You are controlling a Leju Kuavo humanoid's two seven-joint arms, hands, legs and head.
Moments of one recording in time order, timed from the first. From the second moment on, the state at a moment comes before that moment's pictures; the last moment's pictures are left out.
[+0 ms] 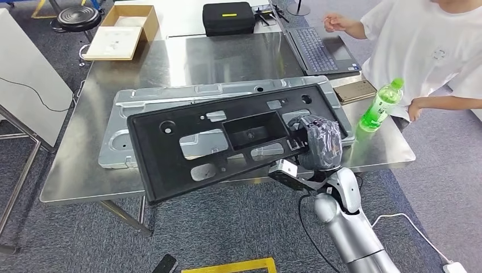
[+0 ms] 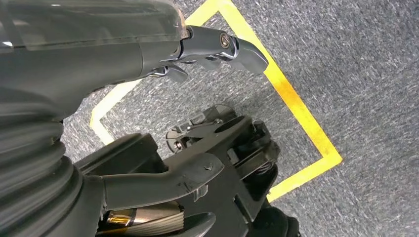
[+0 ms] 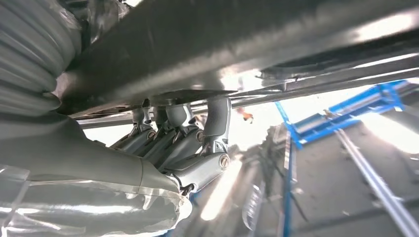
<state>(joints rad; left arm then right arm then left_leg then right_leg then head) -0.16 -0.14 0.48 -0.22 -0.84 -0.08 -0.36 -0.44 -0.02 0.30 -1.34 0.80 -0.59 -0.31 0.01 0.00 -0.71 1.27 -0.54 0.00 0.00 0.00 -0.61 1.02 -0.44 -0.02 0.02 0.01</state>
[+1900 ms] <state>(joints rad) -0.16 -0.14 0.48 -0.22 -0.84 -0.08 -0.35 -0.45 -0.03 0.18 -1.21 0.70 -0.57 -0.33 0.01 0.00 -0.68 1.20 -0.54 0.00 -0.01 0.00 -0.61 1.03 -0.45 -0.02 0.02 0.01</state>
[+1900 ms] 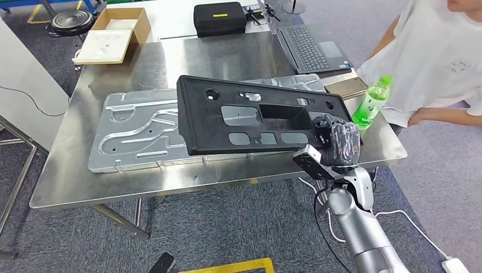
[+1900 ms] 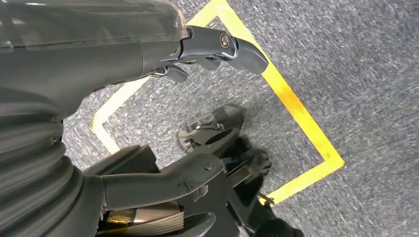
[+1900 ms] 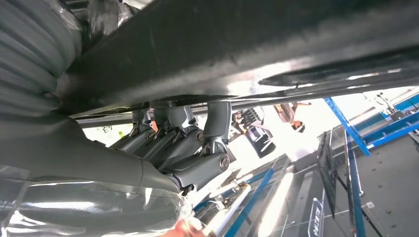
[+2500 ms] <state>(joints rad) -0.16 -0.13 0.48 -0.22 -0.85 -0.09 -0.35 -0.37 -0.04 0.17 -1.24 0.81 -0.61 -0.32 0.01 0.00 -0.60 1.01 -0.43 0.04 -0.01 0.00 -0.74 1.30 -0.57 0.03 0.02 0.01</state>
